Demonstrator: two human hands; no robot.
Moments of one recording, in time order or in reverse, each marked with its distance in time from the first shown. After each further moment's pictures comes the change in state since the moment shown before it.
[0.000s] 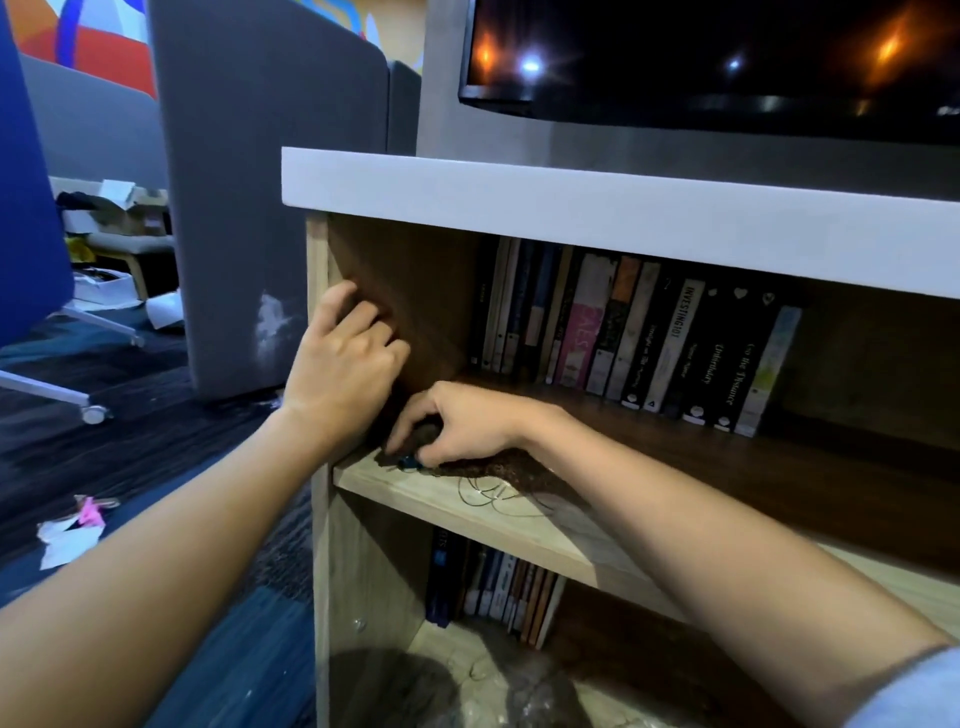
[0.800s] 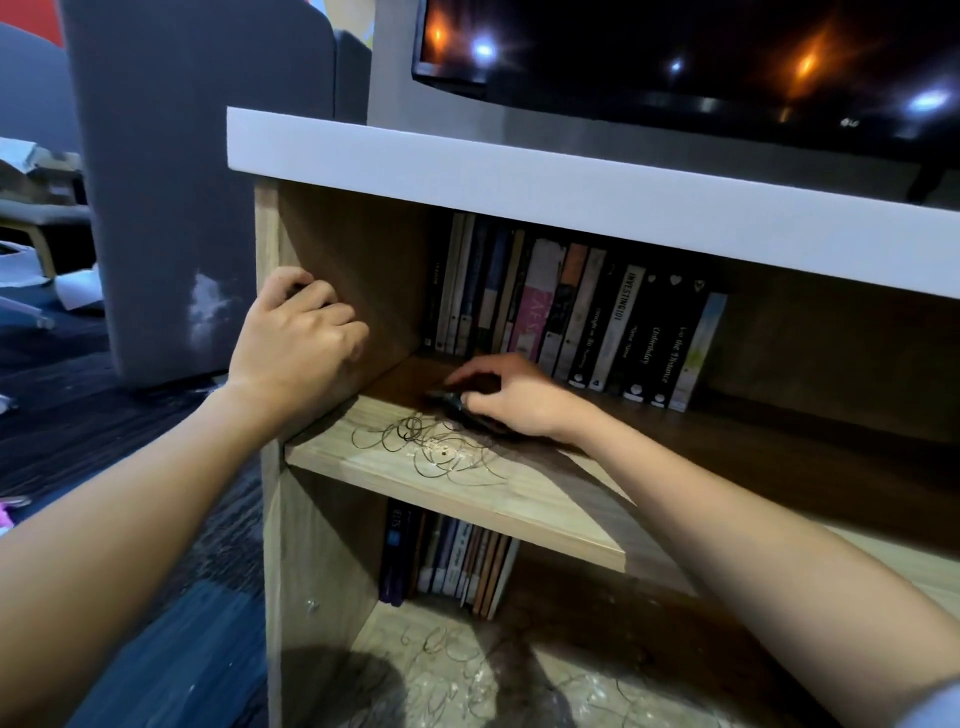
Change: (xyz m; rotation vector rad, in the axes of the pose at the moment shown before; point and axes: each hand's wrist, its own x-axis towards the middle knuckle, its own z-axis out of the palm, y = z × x) left_hand -0.003 -0.001 0.008 -0.246 0.224 0.045; right_hand -0.077 0.028 -0.007 0.128 0.403 0.312
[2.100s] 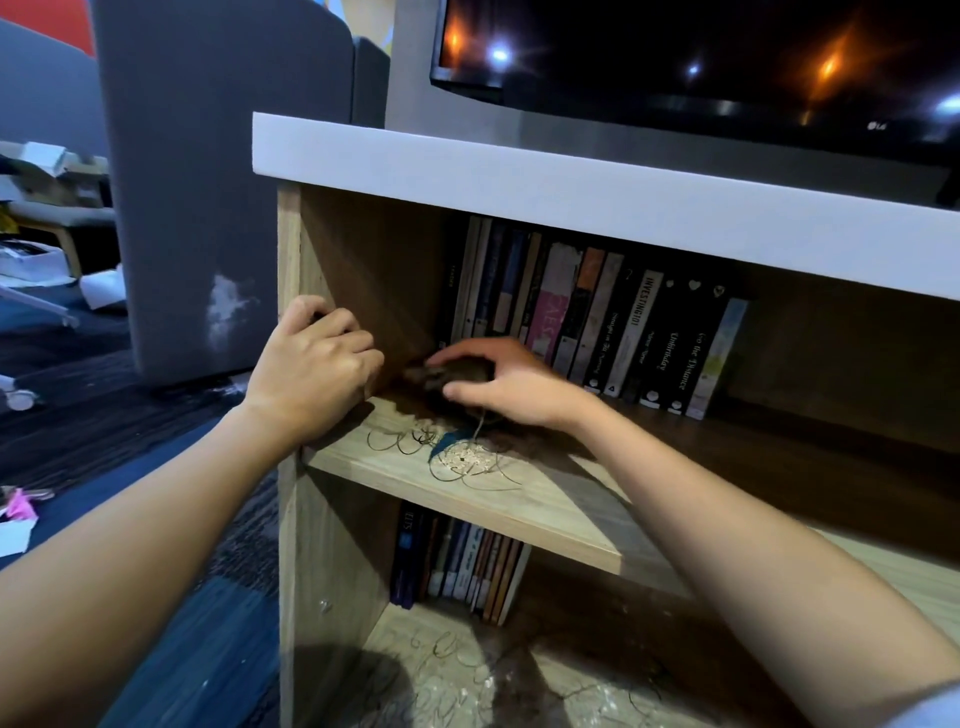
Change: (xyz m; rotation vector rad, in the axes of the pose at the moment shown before) left_hand -0.020 0.002 0.011 0.058 -0.064 0.077; right_hand 0.017 -0.015 -0.001 0.094 -0.026 -0.172
